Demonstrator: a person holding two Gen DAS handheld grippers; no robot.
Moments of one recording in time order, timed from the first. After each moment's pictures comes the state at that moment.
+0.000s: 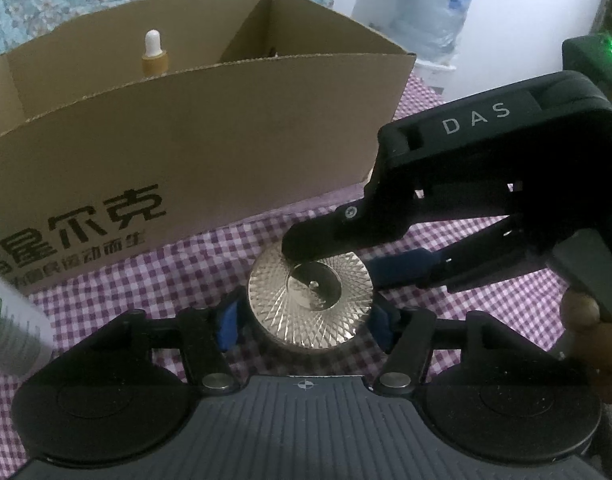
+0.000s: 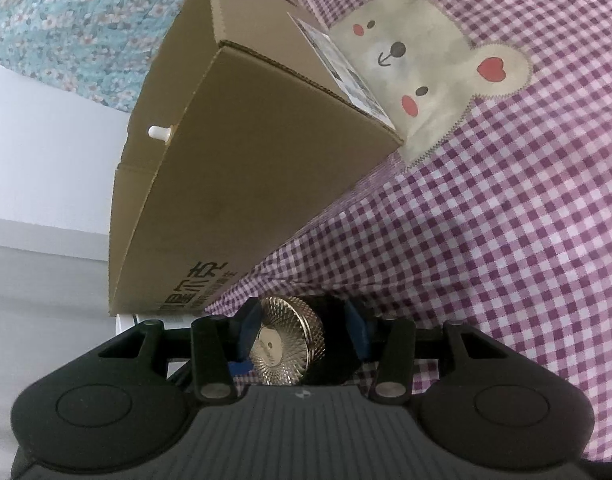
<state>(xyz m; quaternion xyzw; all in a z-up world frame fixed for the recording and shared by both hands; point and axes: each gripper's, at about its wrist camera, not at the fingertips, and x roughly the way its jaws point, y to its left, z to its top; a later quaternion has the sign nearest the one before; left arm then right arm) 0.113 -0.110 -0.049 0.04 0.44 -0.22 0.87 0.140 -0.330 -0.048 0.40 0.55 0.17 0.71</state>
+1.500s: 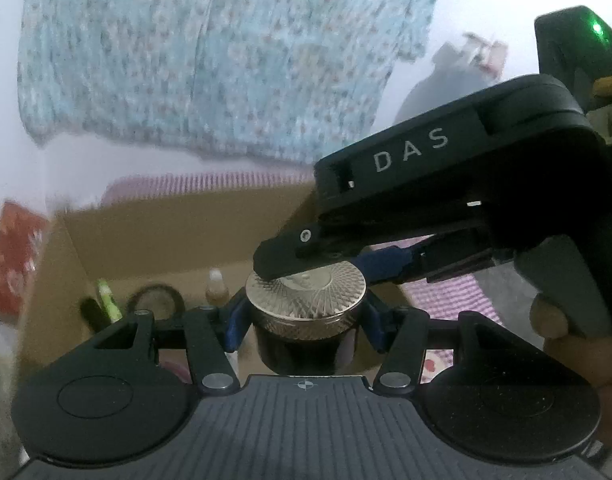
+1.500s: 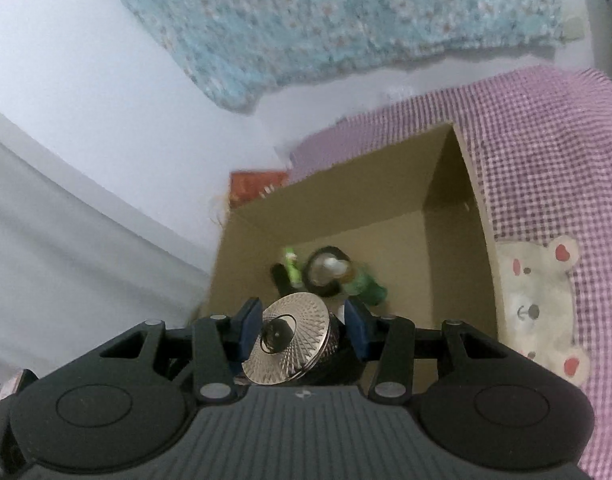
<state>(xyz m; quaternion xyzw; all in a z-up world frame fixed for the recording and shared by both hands) 0.165 -0.111 0.062 -0.01 0.35 -0.16 0.92 0.242 -0.280 0.112 0.24 0.49 0.26 0.80</state>
